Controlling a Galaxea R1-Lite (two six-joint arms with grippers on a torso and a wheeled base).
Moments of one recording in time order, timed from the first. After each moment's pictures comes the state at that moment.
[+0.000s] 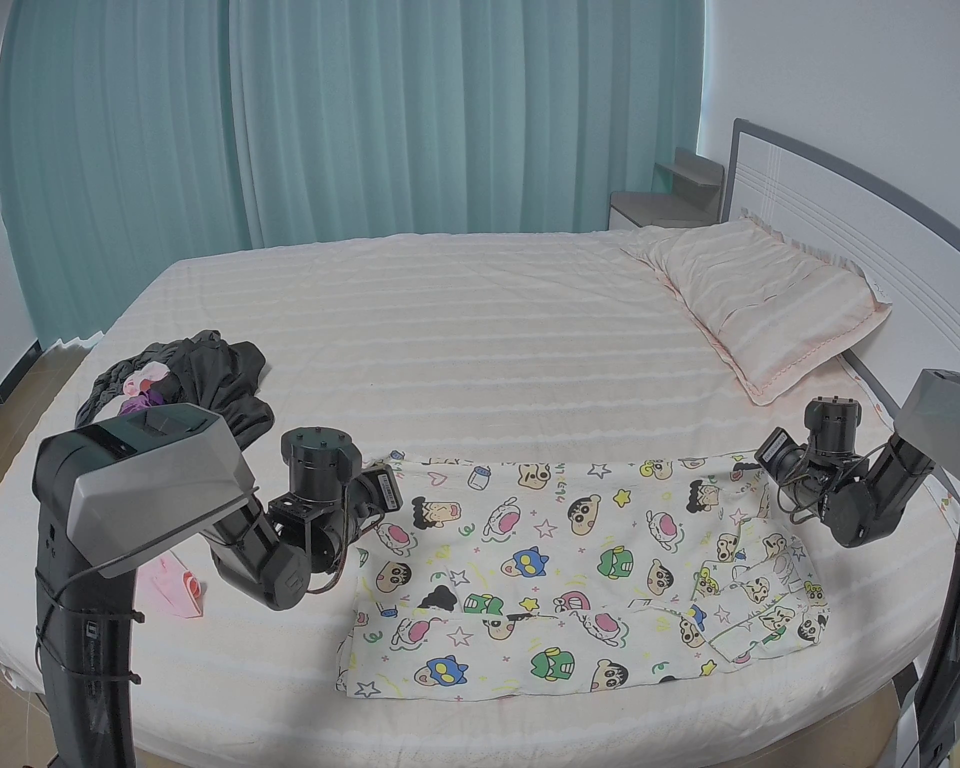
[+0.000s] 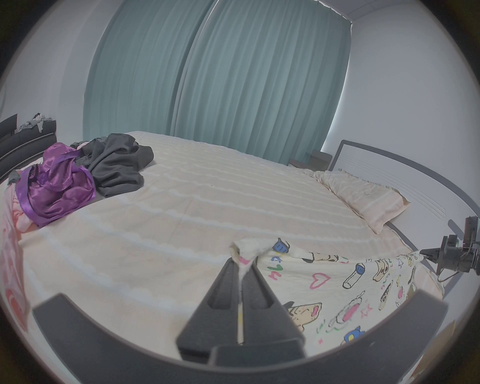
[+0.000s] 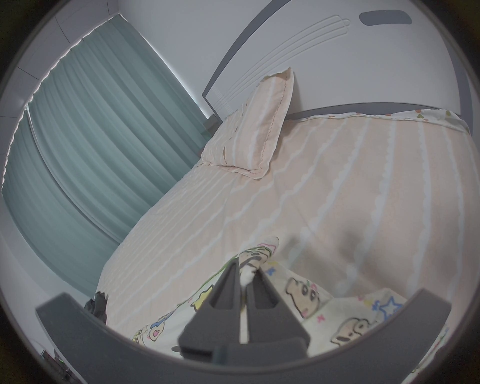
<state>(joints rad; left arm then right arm) -0.37 2.36 -0.96 -1.05 0.26 -0.38 0.01 2.21 -0.82 -0.96 -0.17 0.73</state>
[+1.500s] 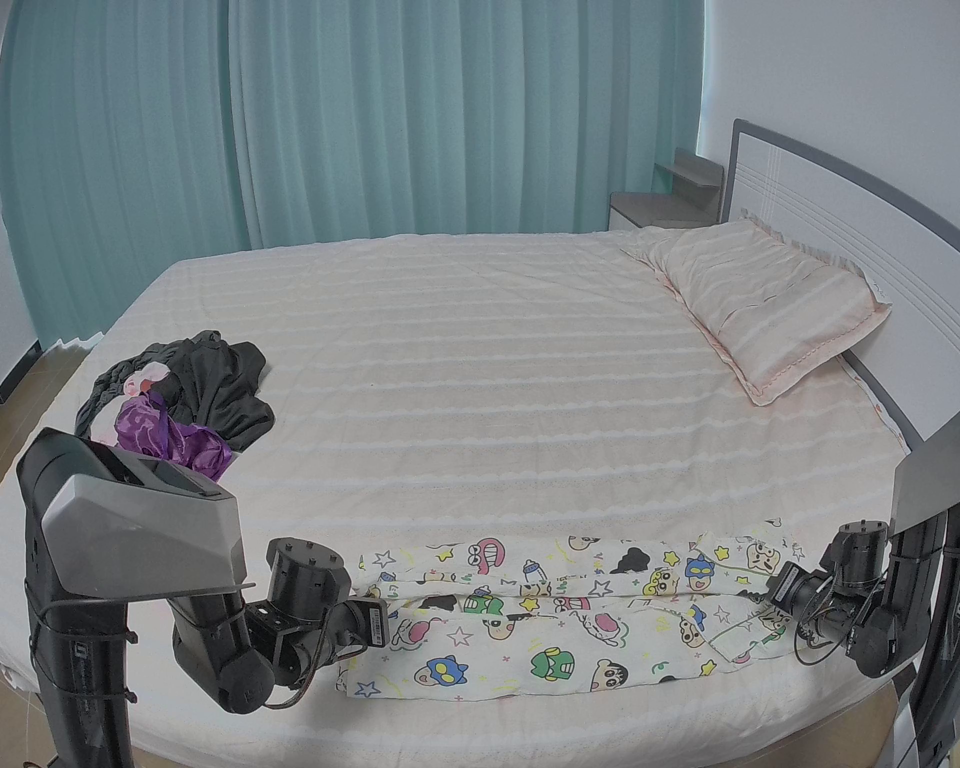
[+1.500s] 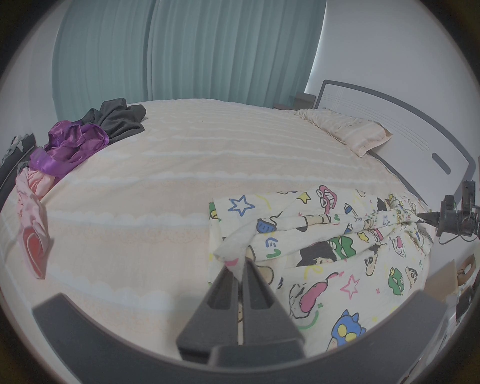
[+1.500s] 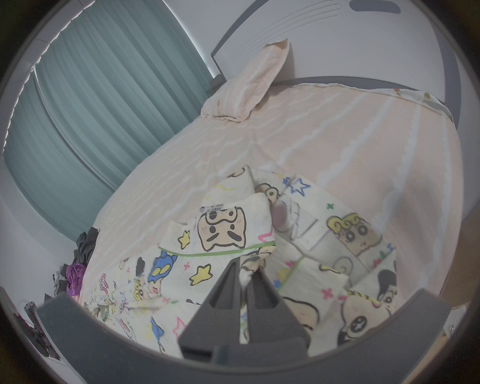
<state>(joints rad) -0.48 2.29 -0.44 -1.20 0.19 -0.33 0.03 2.26 -0.08 -1.55 -0.05 0.60</state>
